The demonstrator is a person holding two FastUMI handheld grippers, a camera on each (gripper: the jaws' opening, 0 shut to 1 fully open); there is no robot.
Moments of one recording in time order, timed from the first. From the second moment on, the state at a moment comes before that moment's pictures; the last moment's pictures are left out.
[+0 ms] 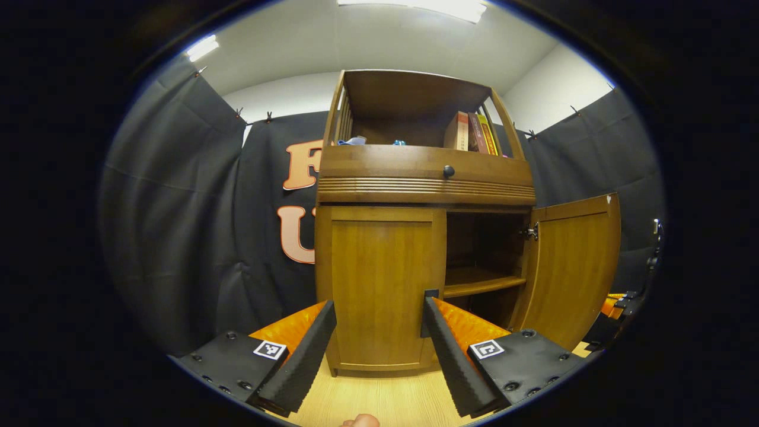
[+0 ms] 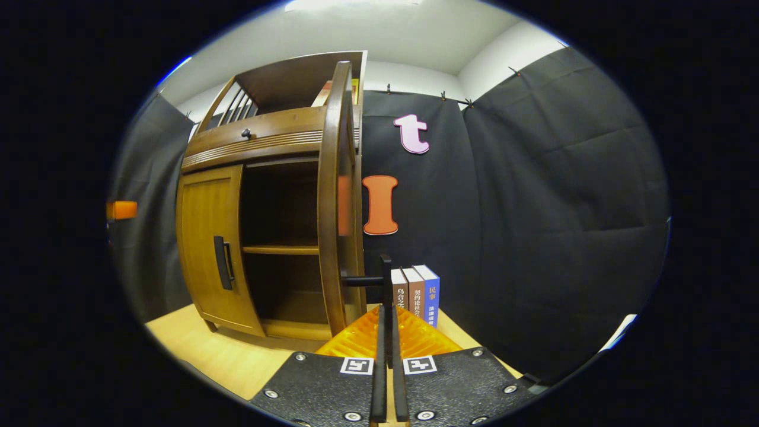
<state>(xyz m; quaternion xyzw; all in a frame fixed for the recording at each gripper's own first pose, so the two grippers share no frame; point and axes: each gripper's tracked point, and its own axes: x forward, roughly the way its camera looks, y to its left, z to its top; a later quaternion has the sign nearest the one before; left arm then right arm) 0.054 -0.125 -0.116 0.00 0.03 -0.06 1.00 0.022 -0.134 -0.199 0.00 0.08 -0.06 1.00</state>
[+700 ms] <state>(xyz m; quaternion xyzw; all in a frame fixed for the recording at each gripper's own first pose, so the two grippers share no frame) 0.132 -0.212 -0.177 0.02 0.06 -0.09 0.99 -0.005 -0.216 -0.177 0.02 0.06 -0.10 0.99</state>
